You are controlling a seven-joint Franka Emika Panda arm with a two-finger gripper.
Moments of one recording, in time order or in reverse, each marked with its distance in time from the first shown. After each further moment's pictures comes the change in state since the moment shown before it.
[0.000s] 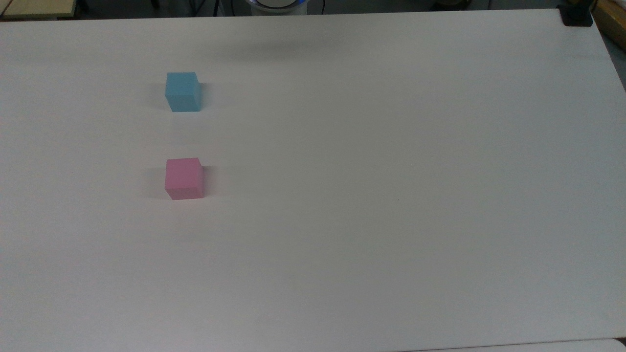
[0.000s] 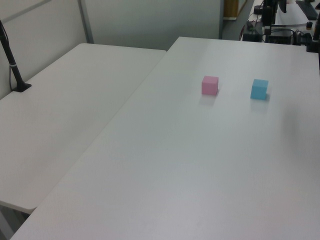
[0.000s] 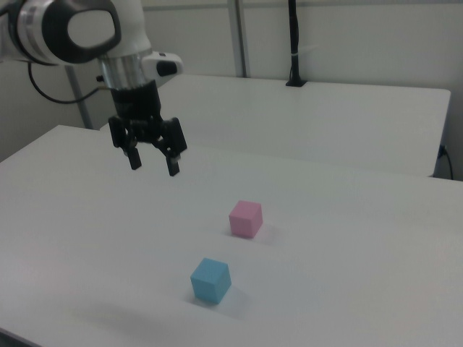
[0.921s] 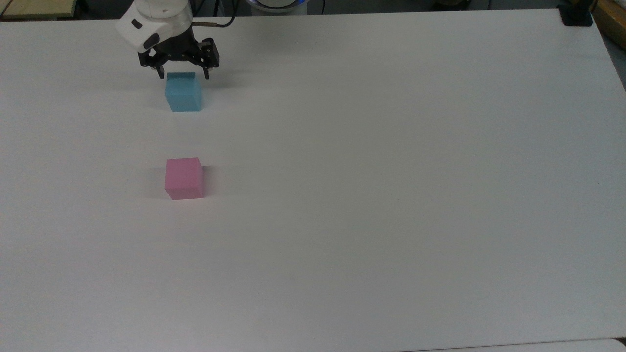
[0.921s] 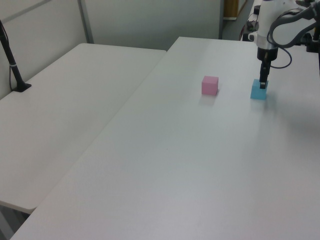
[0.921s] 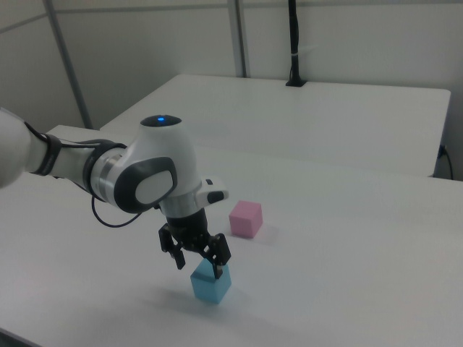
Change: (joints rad) arm -0.127 0.144 -0.001 -0.484 -0.003 0.676 -0.136
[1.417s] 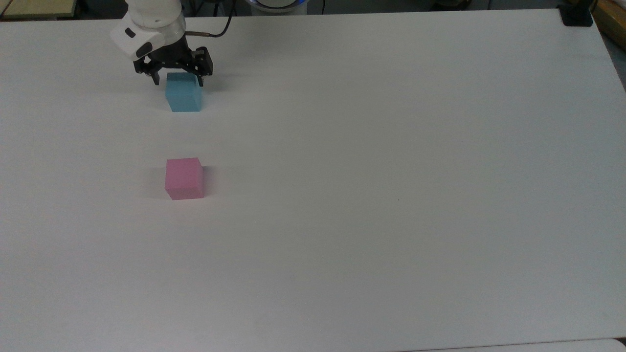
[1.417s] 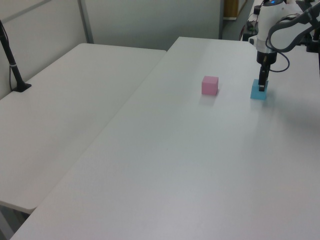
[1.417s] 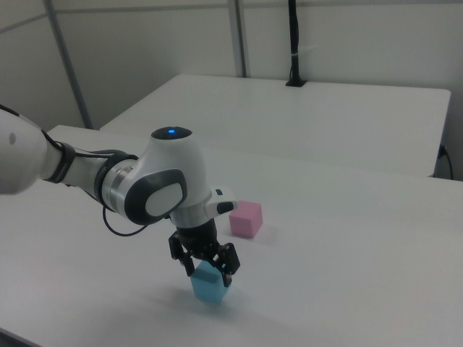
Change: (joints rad) arm -0.032 0.048 0.000 0.000 0.000 0.062 0.001
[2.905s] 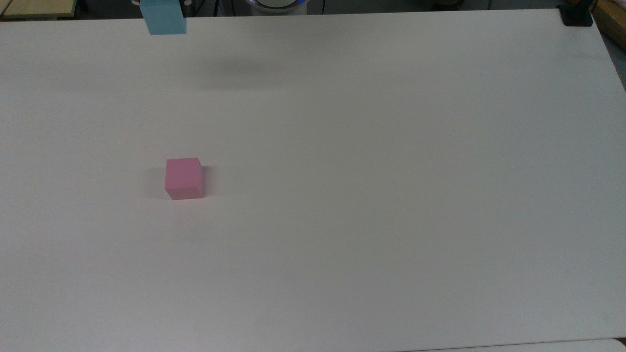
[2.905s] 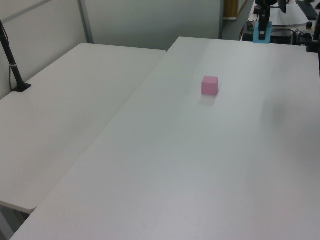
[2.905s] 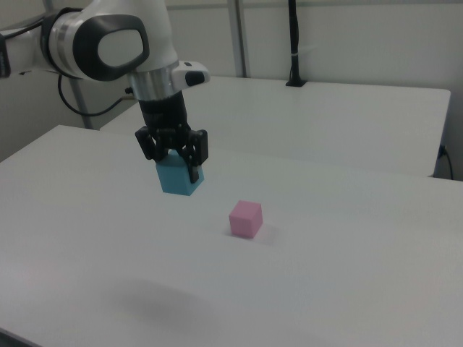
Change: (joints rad) arm 0.082 -0.127 0.014 0.482 0.033 -0.613 -0.009
